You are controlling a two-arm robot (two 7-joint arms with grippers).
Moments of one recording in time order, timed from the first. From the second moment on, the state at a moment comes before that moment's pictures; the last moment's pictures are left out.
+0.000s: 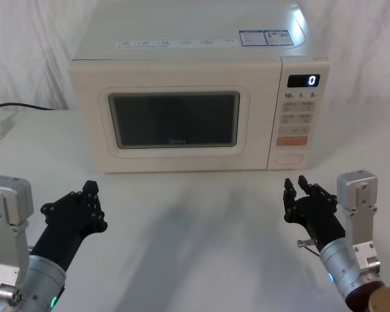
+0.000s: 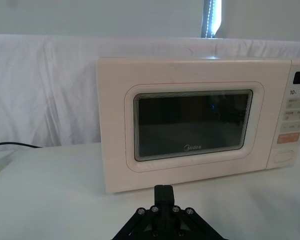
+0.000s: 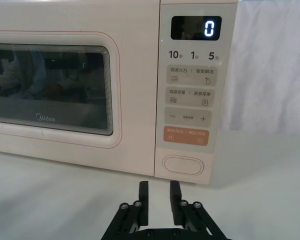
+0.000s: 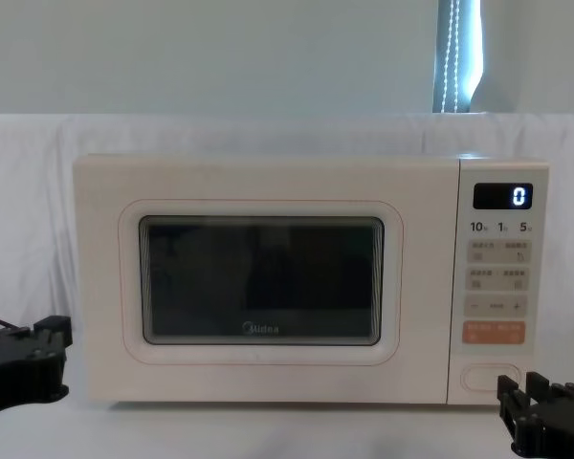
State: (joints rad) left arm 0.14 0.21 0.07 -1.83 -0.21 0.05 -0.14; right arm 0.08 0.04 -0.15 -1.41 0.03 -0.15 0.09
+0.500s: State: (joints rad) left arm 0.14 0.21 0.07 -1.83 -0.21 0.05 -0.14; right arm 0.08 0.04 -0.15 -1.41 0.03 -0.15 0.09
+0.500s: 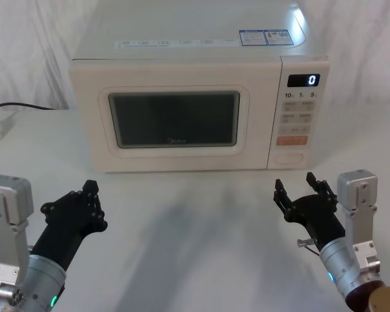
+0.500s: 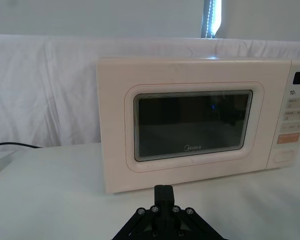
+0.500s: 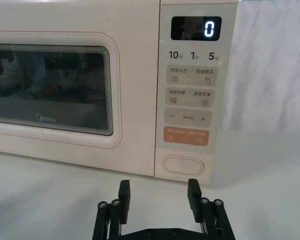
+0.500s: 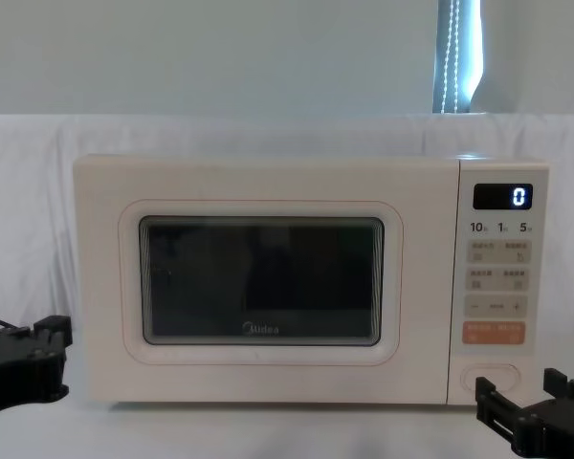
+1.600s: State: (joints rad) left arm 0.14 0.21 0.07 -1.83 -0.21 0.05 -0.14; right arm 0.08 0.04 -0.15 -1.41 0.03 -0.15 0.09
